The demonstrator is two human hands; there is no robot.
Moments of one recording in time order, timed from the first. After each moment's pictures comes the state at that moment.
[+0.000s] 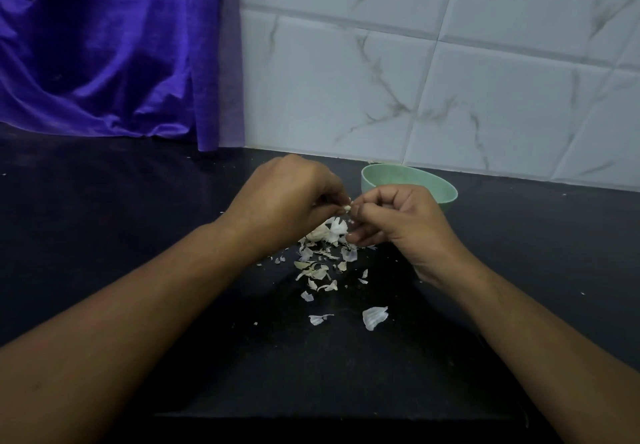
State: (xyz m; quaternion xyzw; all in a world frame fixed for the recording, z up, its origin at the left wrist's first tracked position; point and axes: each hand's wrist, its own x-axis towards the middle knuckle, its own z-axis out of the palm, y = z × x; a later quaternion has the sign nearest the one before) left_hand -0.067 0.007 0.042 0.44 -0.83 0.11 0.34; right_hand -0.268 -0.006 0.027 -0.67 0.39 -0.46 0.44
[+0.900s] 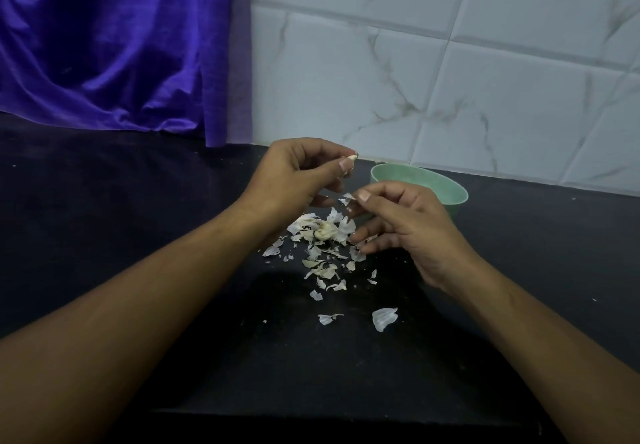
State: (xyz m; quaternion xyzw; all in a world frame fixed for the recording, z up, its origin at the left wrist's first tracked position) left_hand -0.073 0.008 0.044 0.39 -0.61 -0.37 0.58; right_hand -0.265 -0.003 0.029 -0.66 0.37 -0.45 0.48
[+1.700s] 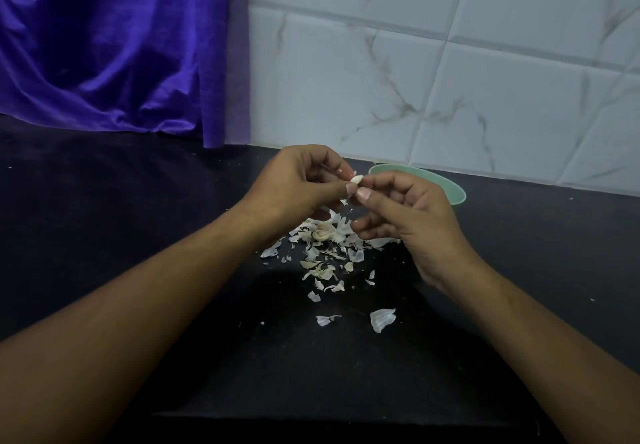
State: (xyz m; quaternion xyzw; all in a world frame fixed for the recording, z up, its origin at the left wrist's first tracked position) left_hand -0.074 0.006 0.042 0.43 -0.65 -0.35 0.52; right_hand -0.265 -0.004 0.028 -0.66 0.32 -0.51 0.45
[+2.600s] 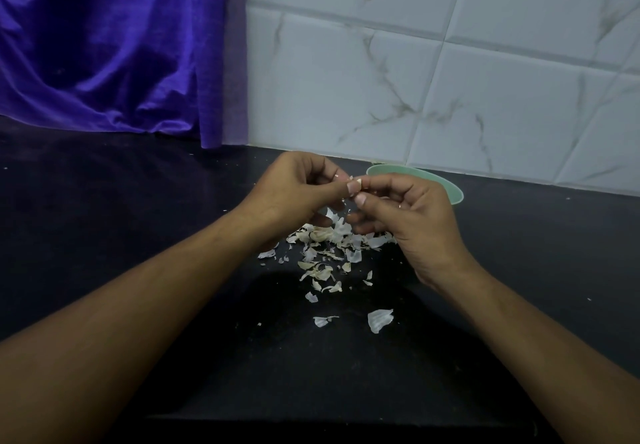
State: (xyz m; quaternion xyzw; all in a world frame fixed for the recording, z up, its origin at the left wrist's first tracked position) left_hand -0.076 0.005 0.040 0.43 -0.65 -0.36 0.51; right_hand -0.266 -0.005 0.025 -0.69 0.29 -0.53 0.39
